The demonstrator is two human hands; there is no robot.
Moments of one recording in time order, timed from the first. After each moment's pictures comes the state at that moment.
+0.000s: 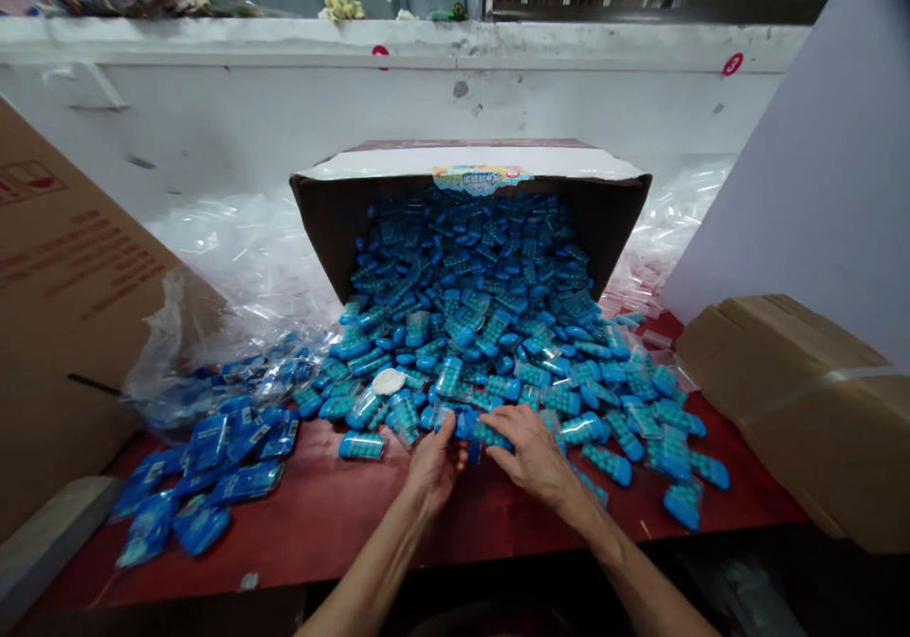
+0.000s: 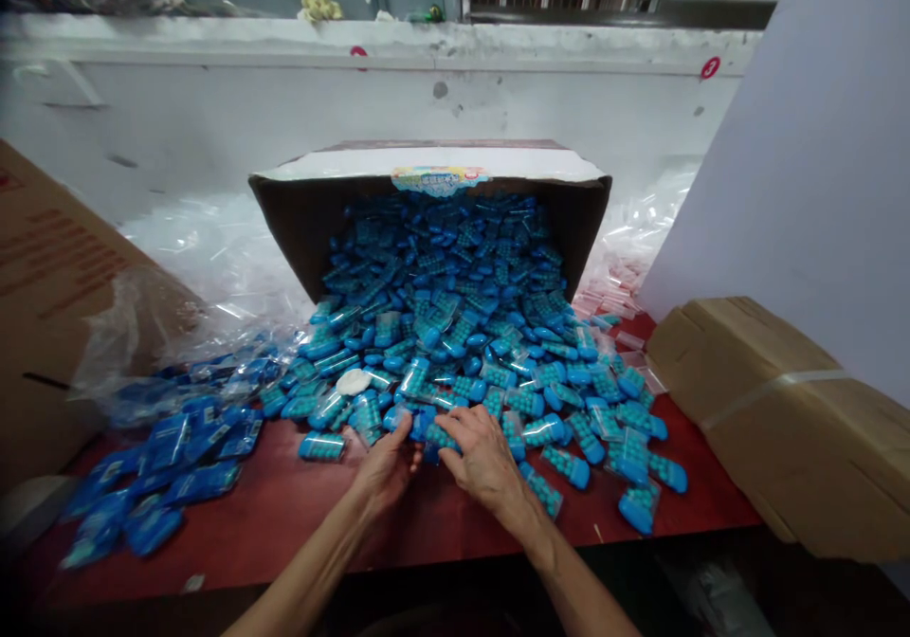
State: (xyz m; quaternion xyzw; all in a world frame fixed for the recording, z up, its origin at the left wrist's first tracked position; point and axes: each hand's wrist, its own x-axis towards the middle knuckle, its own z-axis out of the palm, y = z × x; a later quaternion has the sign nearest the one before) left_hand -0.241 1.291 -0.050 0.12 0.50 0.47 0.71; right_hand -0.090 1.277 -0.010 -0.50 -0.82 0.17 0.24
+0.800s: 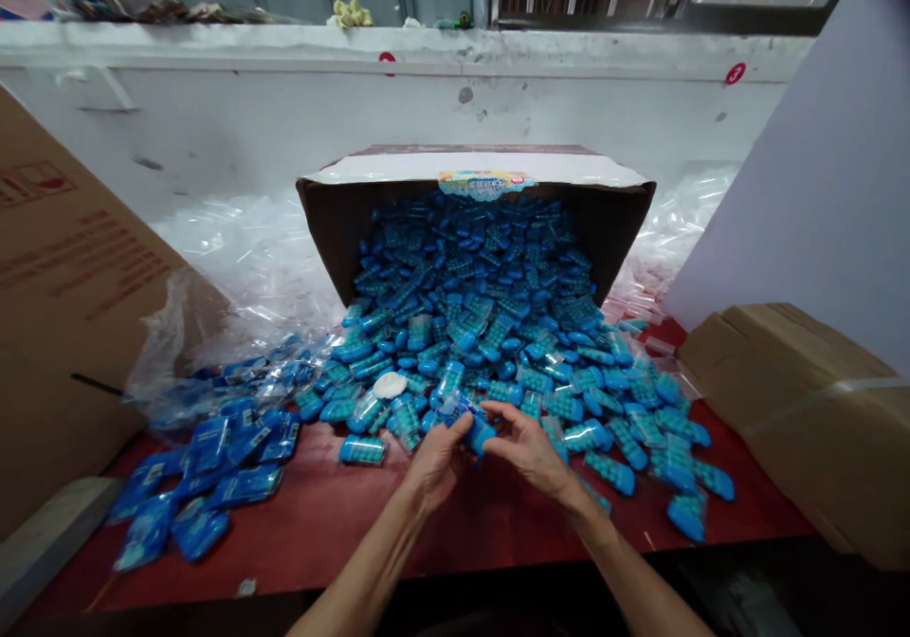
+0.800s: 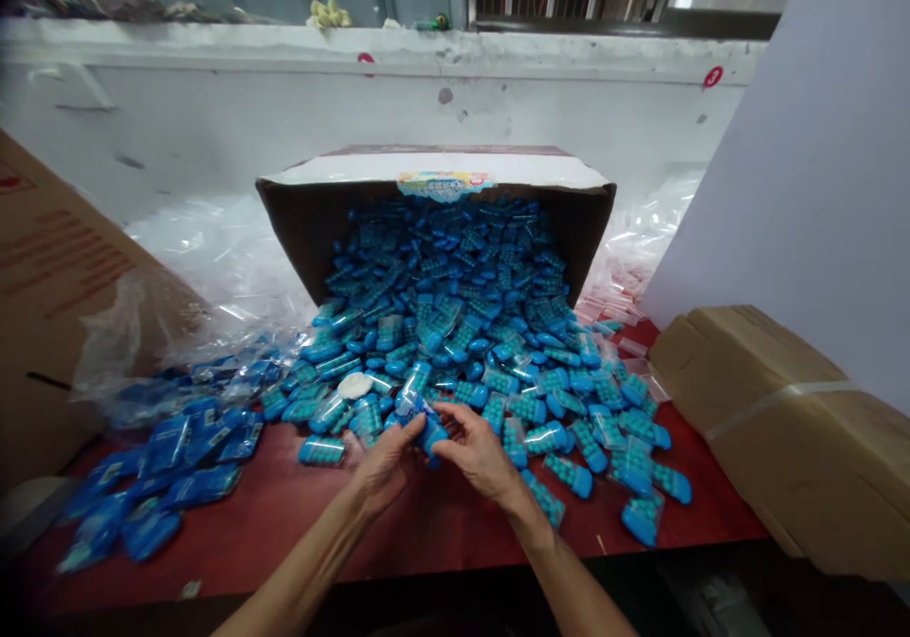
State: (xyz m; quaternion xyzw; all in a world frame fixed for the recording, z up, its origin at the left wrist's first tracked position) left_hand -0.244 1.296 -0.034 0.20 0.38 0.47 0.77; right_hand -0.099 1.295 -0.029 -0.39 -0.54 0.59 0.44
